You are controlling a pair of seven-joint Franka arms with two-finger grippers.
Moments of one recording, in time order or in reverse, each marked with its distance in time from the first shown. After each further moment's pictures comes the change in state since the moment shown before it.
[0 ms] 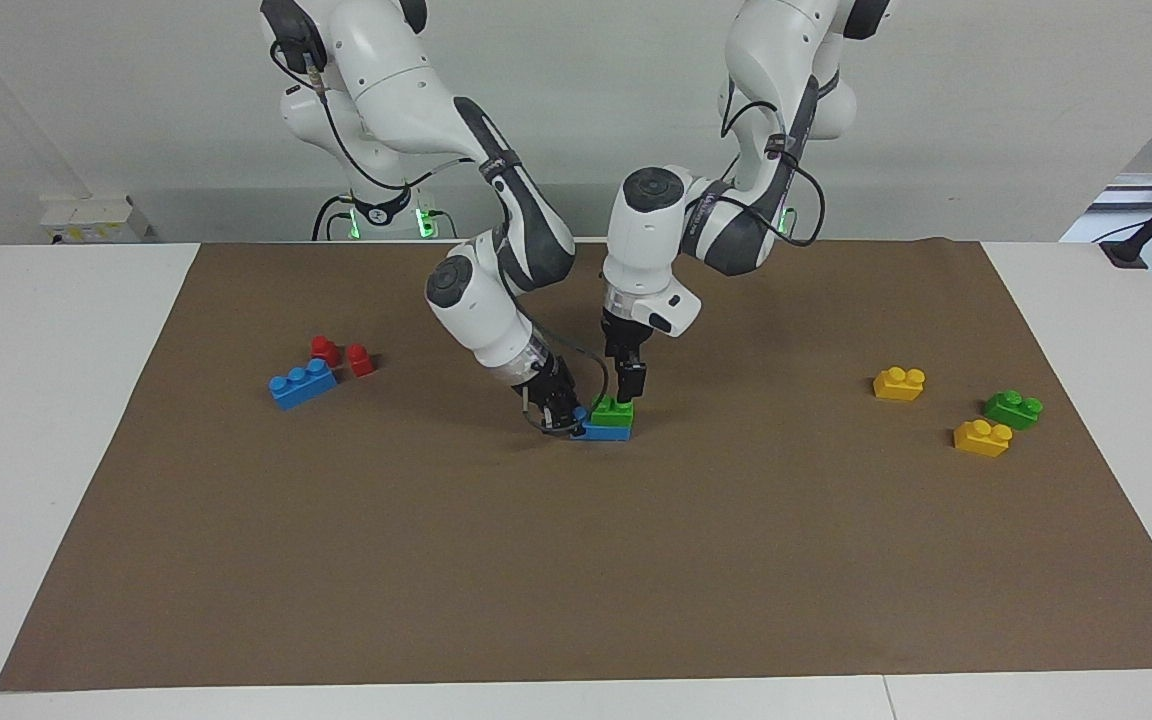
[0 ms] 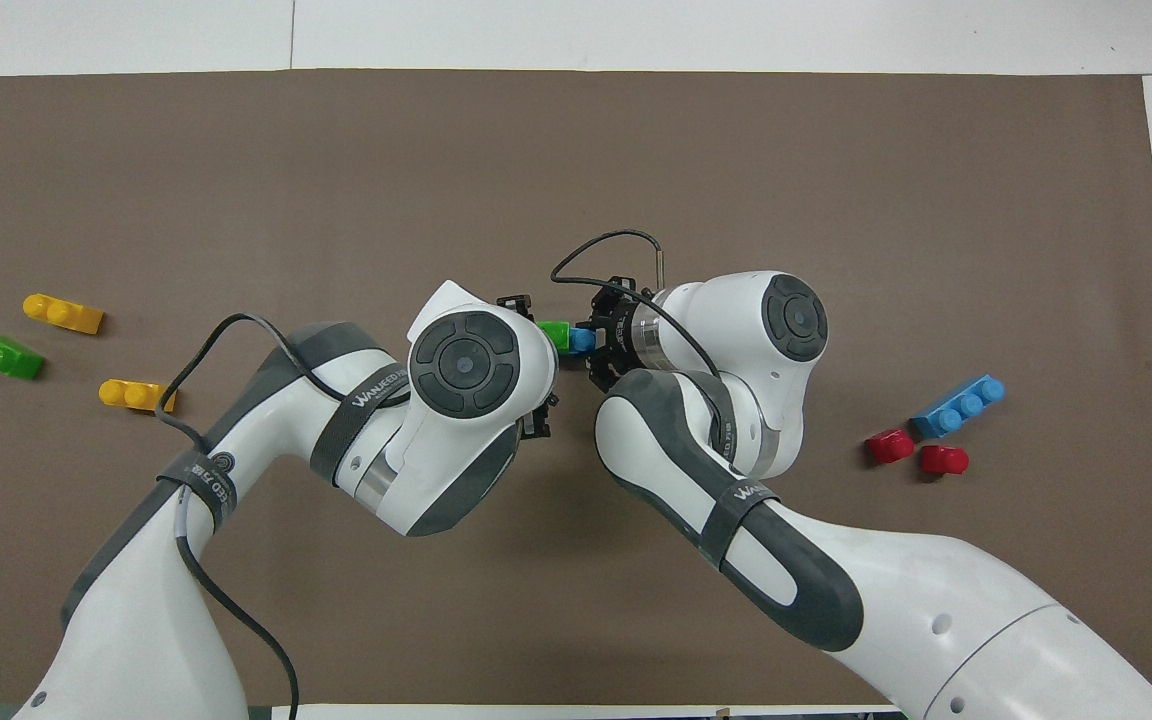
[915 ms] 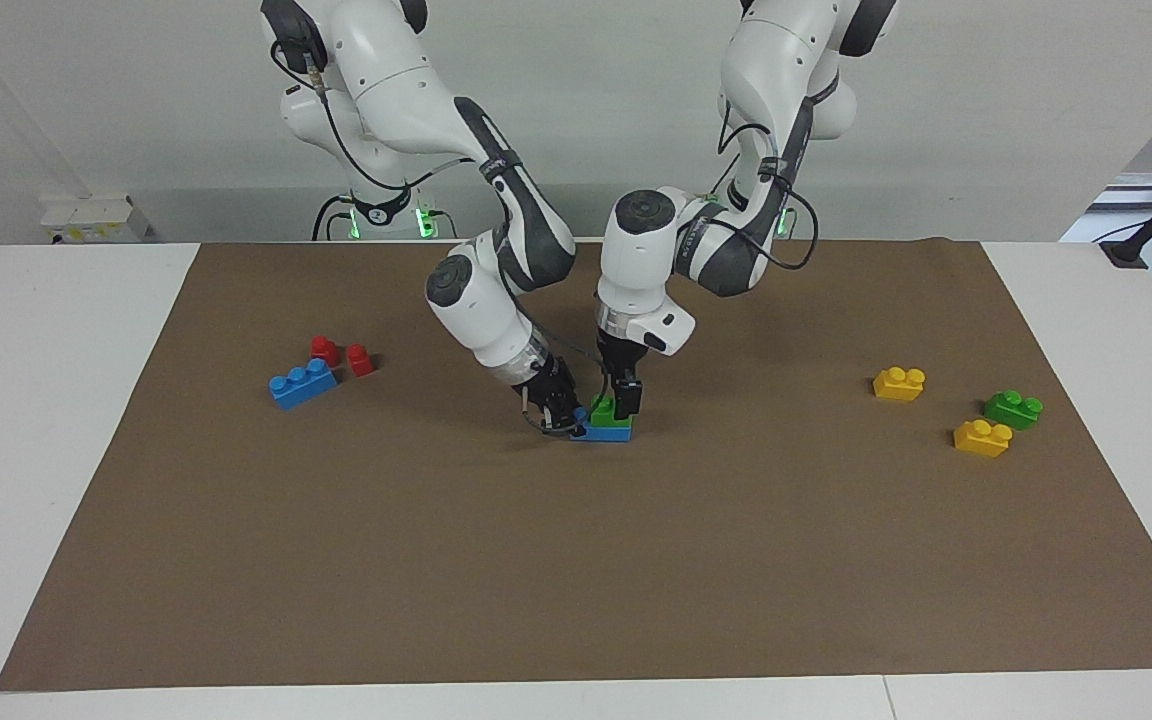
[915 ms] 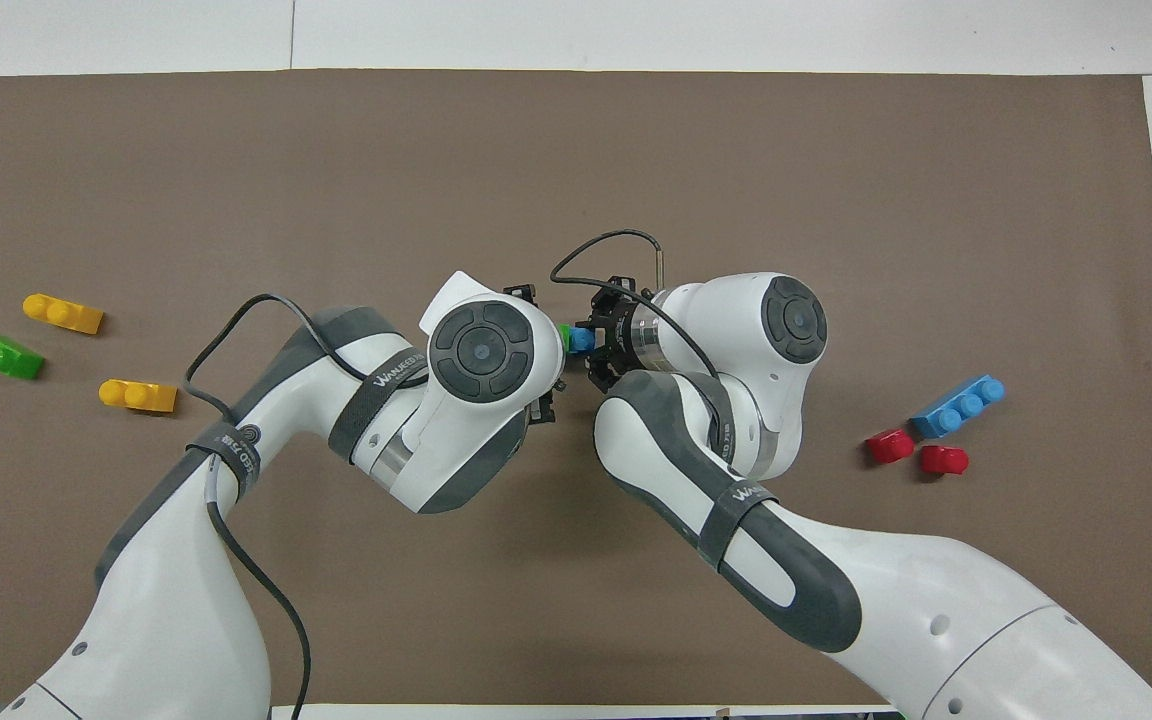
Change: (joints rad) left arm -0.001 0.060 0.002 0.021 0.064 0.041 -0.039; right arm 0.005 0.000 0.000 -0.001 0.000 0.002 0.001
